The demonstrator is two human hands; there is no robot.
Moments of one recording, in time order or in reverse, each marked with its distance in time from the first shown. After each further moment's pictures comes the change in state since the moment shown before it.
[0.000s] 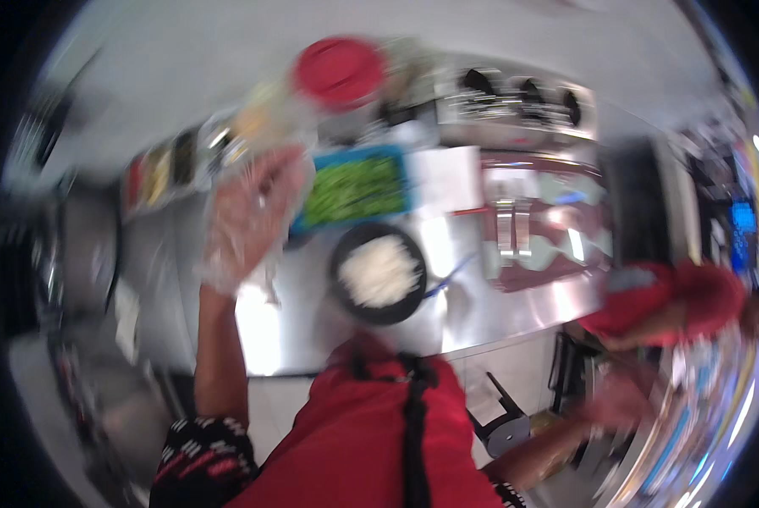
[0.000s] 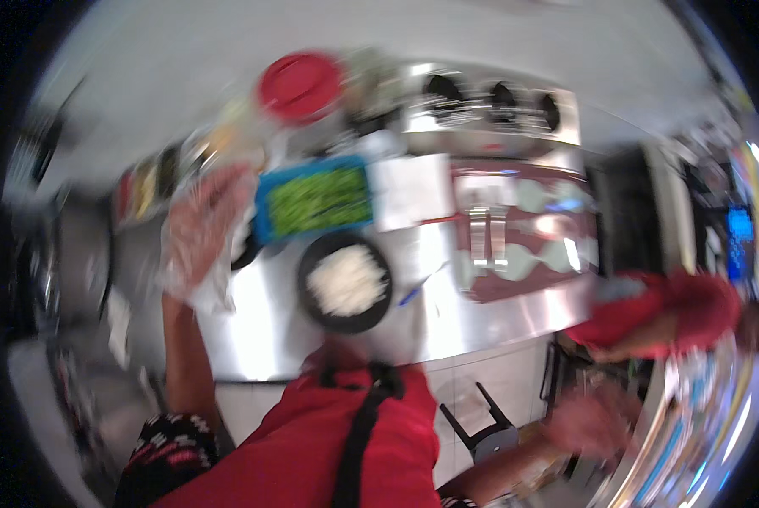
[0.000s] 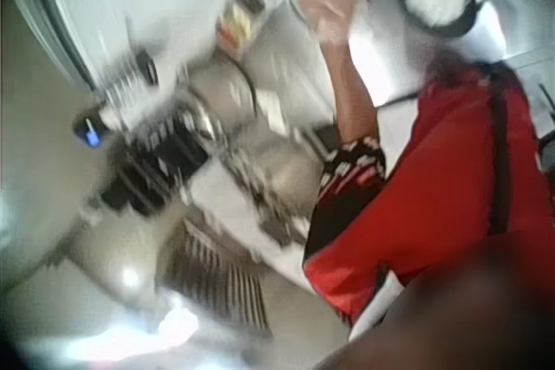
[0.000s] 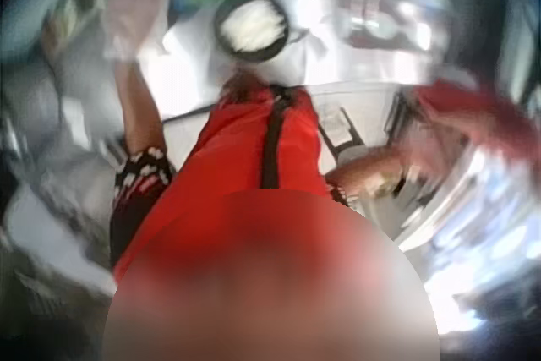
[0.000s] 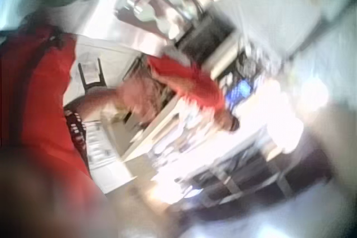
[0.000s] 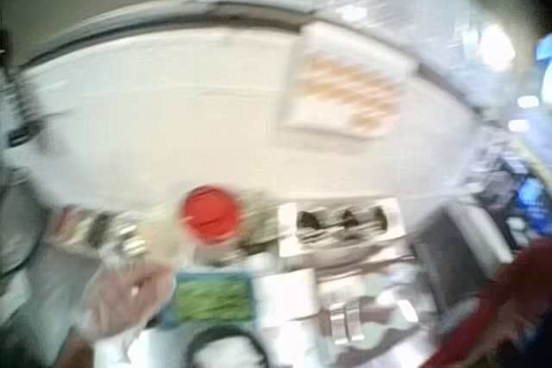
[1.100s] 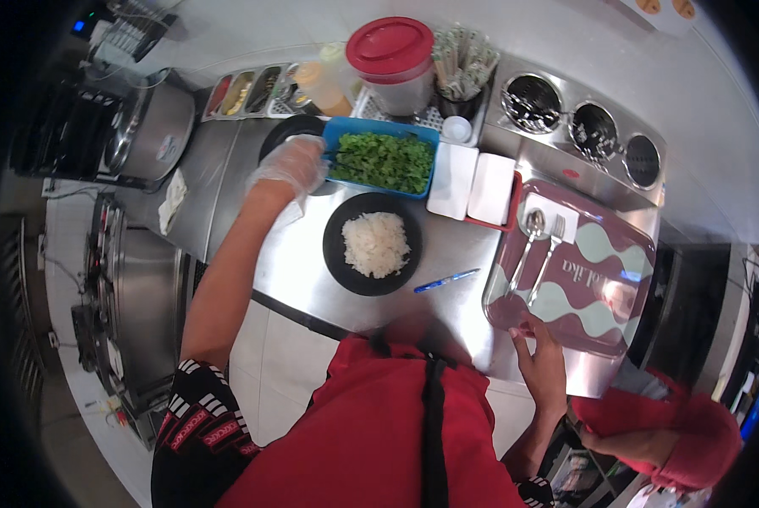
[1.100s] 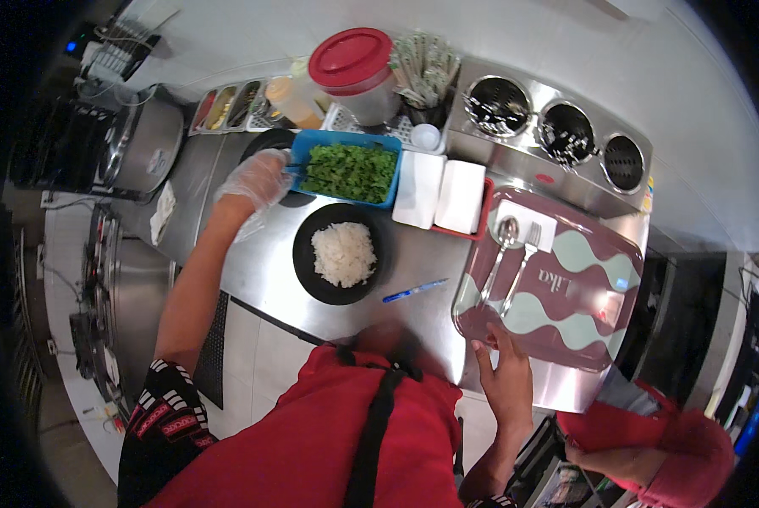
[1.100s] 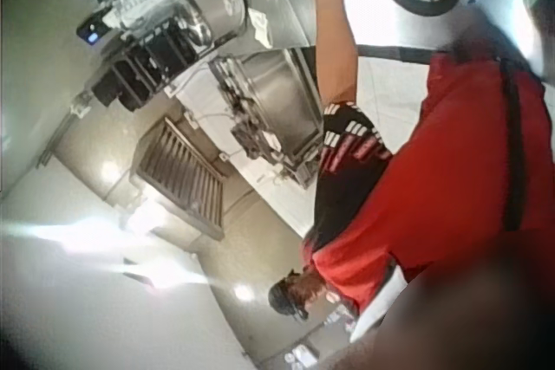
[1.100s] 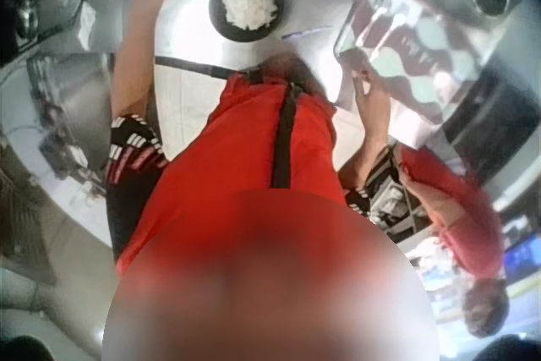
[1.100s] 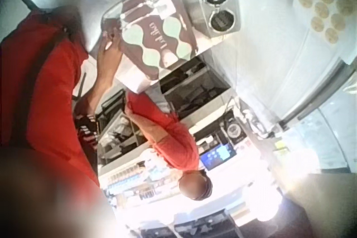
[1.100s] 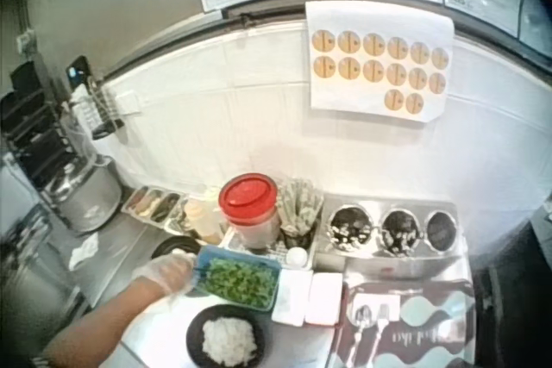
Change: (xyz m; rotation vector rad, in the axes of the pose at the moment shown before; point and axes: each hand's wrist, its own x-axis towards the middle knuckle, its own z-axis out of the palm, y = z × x) left_hand 0.021 -0.013 0.070 0.987 -0.120 -0.336; right_hand 0.133 -0.008 -0.141 -0.105 -0.655 -0.334
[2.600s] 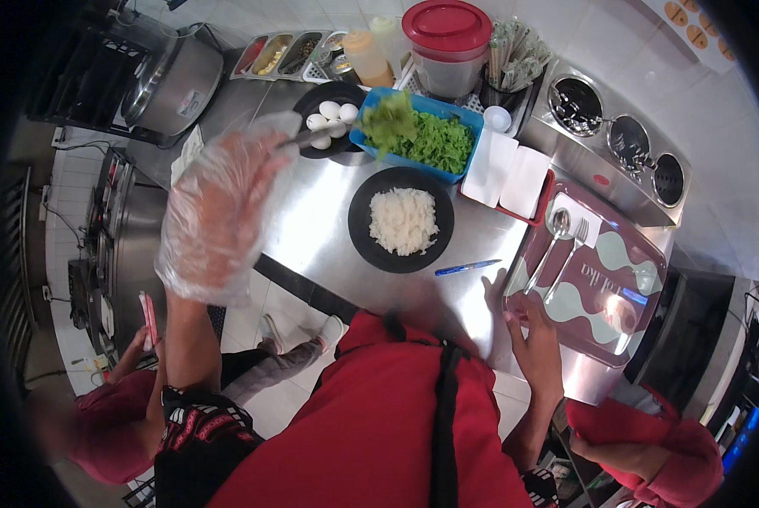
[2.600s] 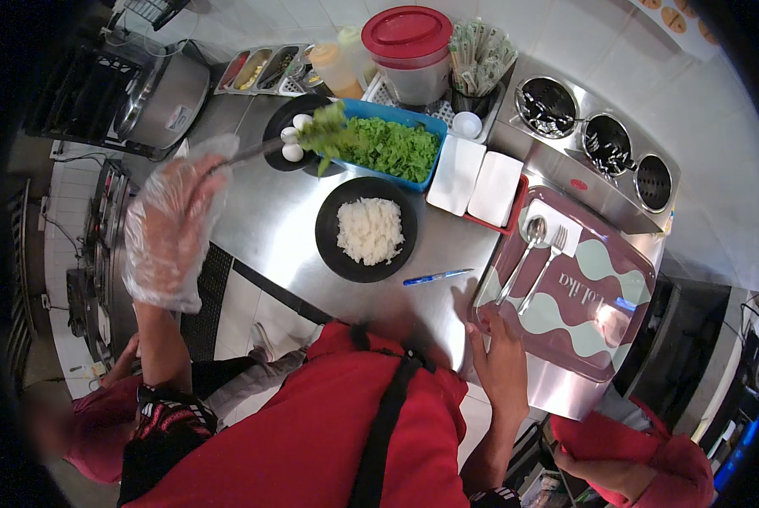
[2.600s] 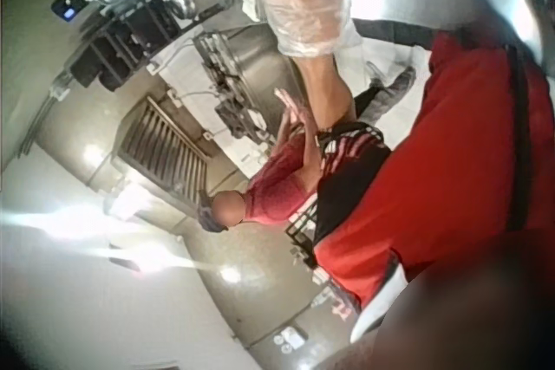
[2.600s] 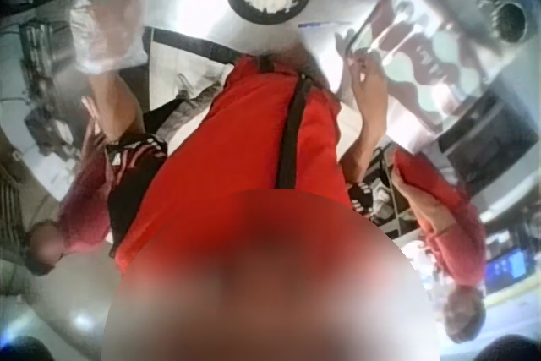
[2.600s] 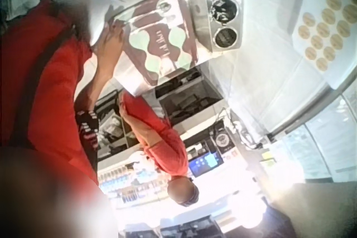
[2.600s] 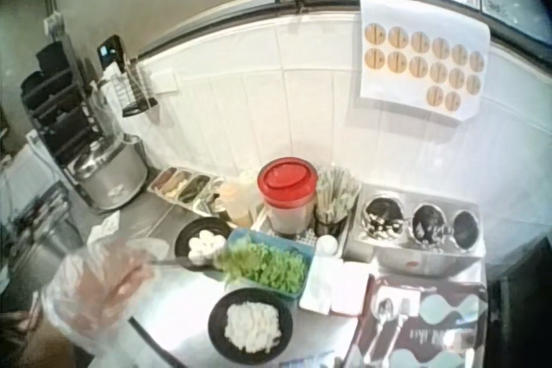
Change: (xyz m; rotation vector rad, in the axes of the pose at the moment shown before) left_hand -0.186 0.024 -0.102 -0.262 0.544 -0.055; right_hand 0.014 -0.017 0.031 -0.017 -0.111 -0.135
